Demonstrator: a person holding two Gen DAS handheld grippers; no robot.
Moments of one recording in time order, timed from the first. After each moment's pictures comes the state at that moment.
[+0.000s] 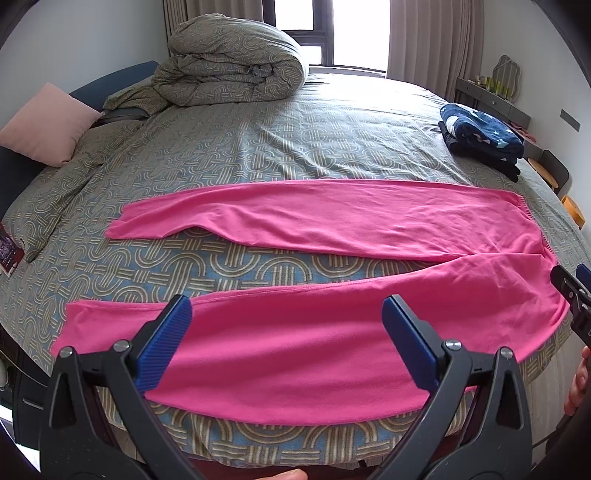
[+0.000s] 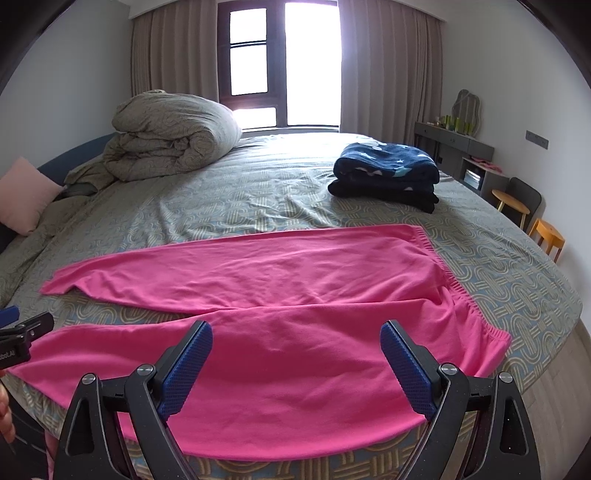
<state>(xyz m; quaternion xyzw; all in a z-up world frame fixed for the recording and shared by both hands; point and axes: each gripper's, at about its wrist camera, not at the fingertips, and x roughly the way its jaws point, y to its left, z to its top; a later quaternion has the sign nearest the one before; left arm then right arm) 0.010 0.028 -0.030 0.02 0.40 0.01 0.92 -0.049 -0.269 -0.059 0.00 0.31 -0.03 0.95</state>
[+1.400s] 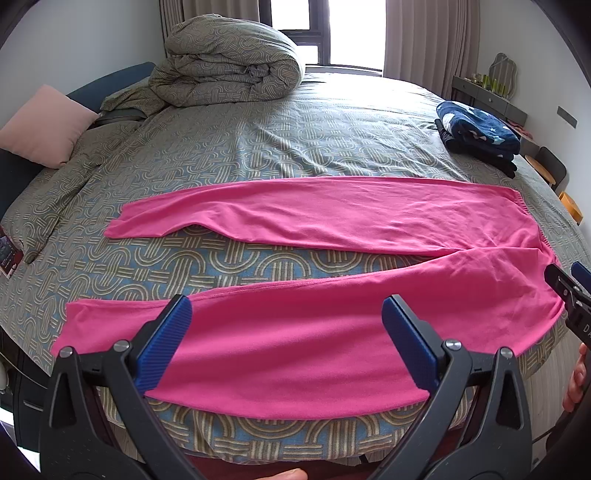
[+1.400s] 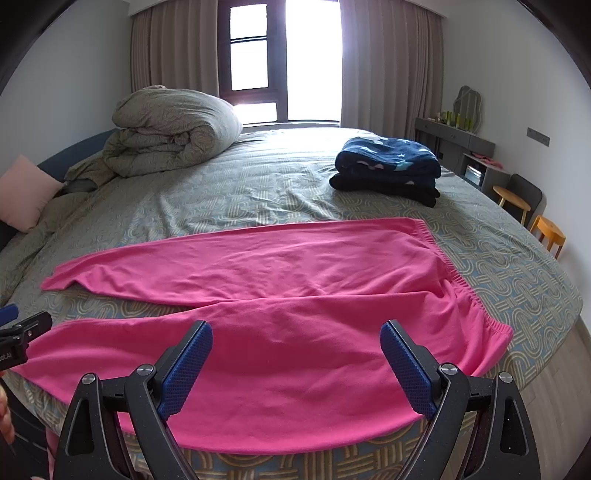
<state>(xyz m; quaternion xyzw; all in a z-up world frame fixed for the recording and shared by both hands) 0.004 0.027 -0.030 0.02 0.40 0.00 0.92 -0.052 -0.267 -0.064 0.00 0.32 -0.03 0.95</state>
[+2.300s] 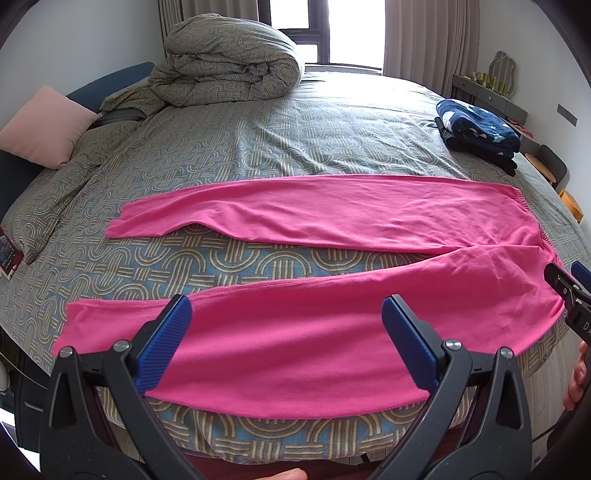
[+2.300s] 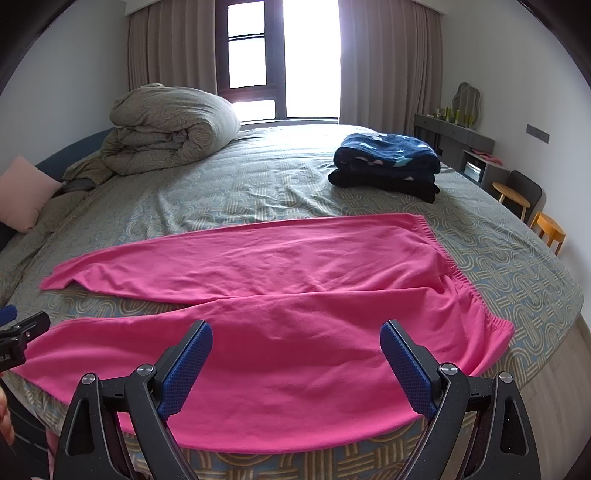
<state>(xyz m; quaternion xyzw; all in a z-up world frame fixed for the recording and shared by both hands) 0.005 0.029 -0.032 0.02 0.40 0.00 0.91 -0.048 -0.269 -0.067 0.00 0.33 -0.04 0.94</state>
